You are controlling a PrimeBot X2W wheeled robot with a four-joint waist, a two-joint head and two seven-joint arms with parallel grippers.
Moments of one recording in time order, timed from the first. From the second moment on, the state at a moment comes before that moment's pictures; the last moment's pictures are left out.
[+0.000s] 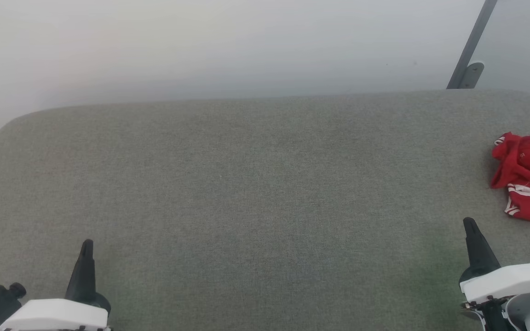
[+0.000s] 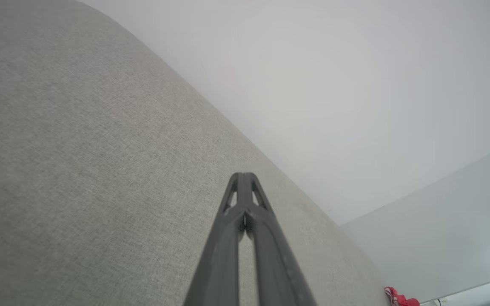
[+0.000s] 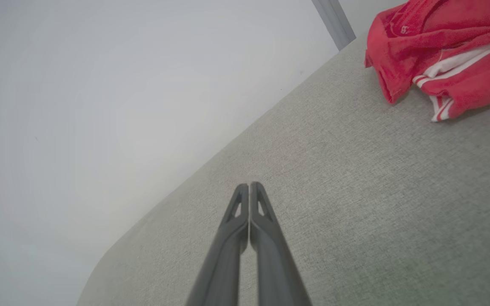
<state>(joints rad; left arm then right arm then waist) 0.01 0.16 0.14 0.22 -0.96 -0.13 -0.10 -0.09 -0.17 -0.05 0.32 0.91 0.13 -0.10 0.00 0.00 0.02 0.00</state>
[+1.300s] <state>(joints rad) -0.05 0.10 0.13 0.23 -1.31 -0.13 0.02 -0.09 -0.11 -0.08 0.28 1.28 0.13 0.01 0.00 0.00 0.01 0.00</state>
